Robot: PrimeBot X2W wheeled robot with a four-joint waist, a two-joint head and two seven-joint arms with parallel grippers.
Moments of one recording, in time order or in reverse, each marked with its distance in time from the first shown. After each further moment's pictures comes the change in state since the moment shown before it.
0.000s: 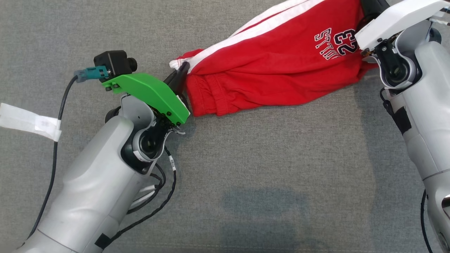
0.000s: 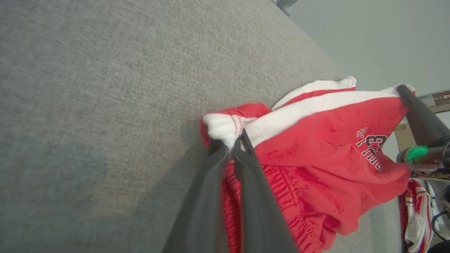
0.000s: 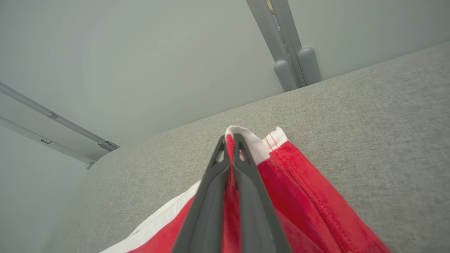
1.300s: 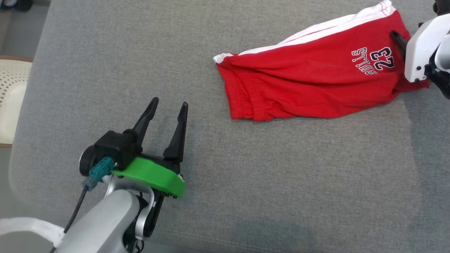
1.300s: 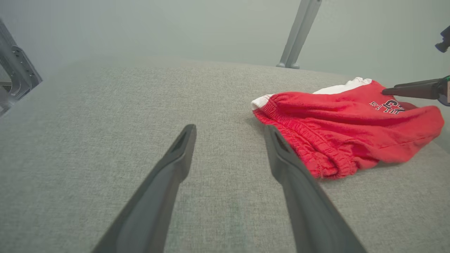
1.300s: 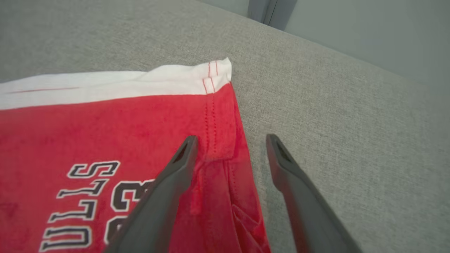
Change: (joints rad) left arm 0.269 0.174 -0.117 -0.301 0.497 0.107 -0.353; right arm -0.063 -0.272 0.295 0.176 -0.275 0.001 0.289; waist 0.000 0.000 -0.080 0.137
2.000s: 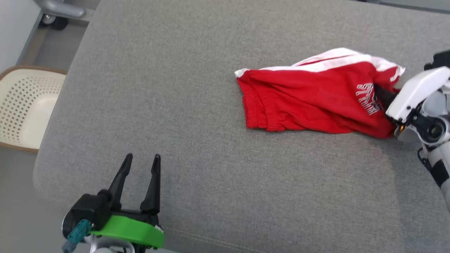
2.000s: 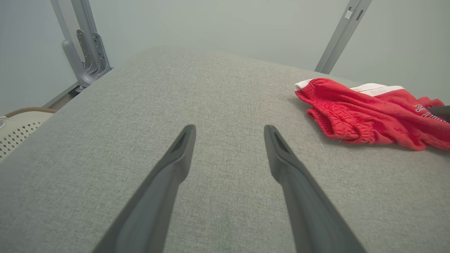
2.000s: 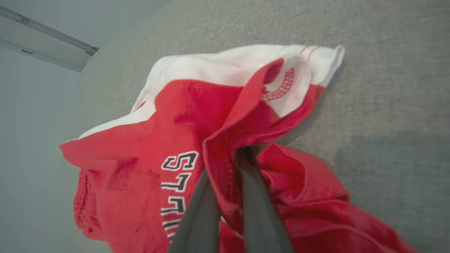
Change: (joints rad) left arm 0.423 -0.127 0.377 -0.027 0.228 -0.187 -0.004; right arm 0.295 0.087 -0.263 -0.111 0.458 -0.001 0.105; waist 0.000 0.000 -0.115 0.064
